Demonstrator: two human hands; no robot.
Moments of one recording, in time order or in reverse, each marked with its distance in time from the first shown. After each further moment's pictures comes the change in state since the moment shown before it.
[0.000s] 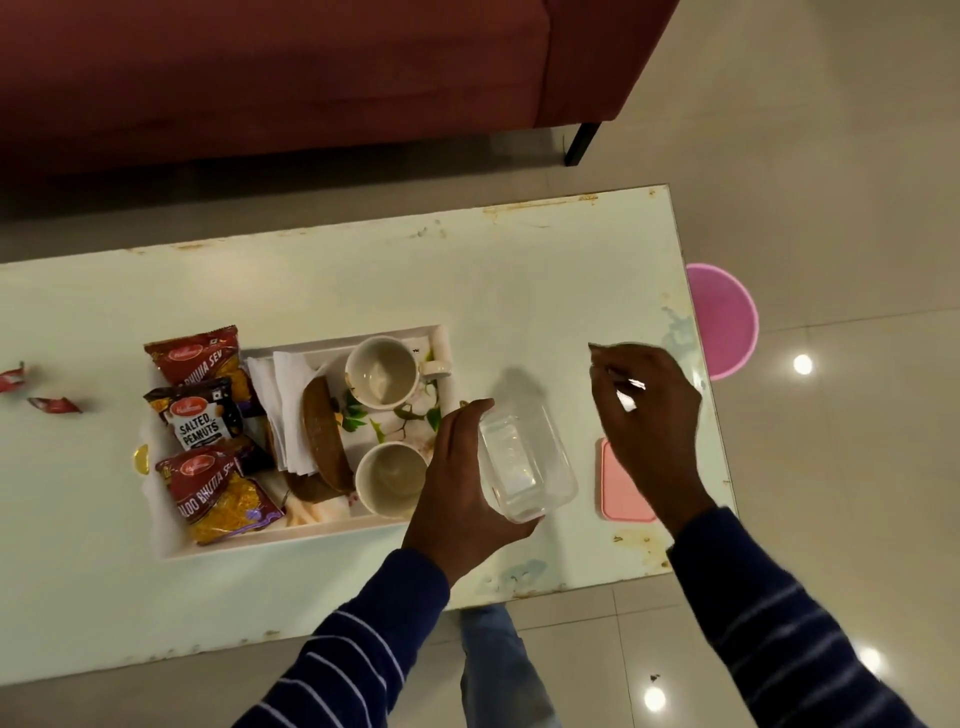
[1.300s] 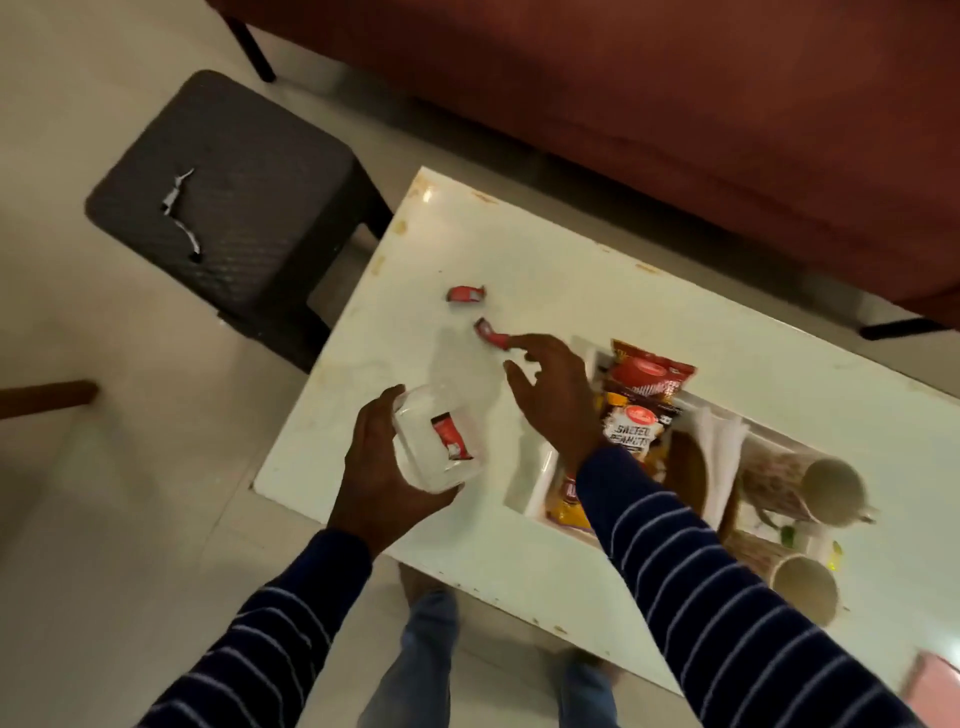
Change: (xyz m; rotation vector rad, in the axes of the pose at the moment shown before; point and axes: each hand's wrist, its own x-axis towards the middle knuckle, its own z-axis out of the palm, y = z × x) left_hand -0.198 -0.278 -0.353 -0.153 0.557 -0.467; right_hand -0.136 -0.289 0.439 -0.079 -0.701 -0.380
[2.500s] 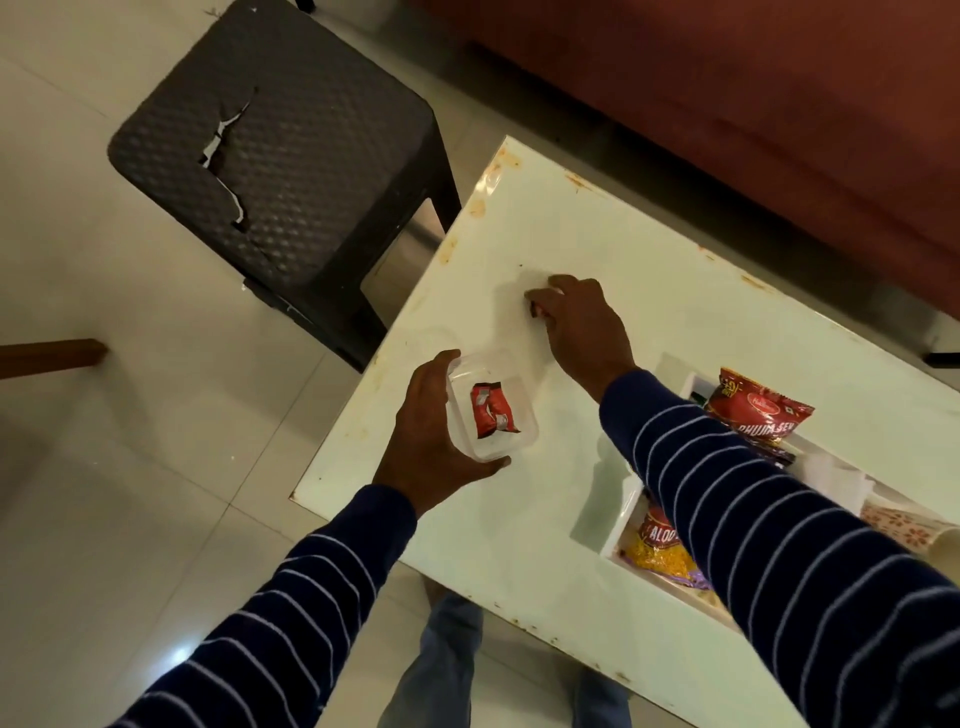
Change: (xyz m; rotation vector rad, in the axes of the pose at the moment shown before) left_hand 0.082 -0.061 -0.021 -0.080 -0.085 -0.049; right_hand 0.116 0.002 0.089 -0.536 -0.238 -0.114
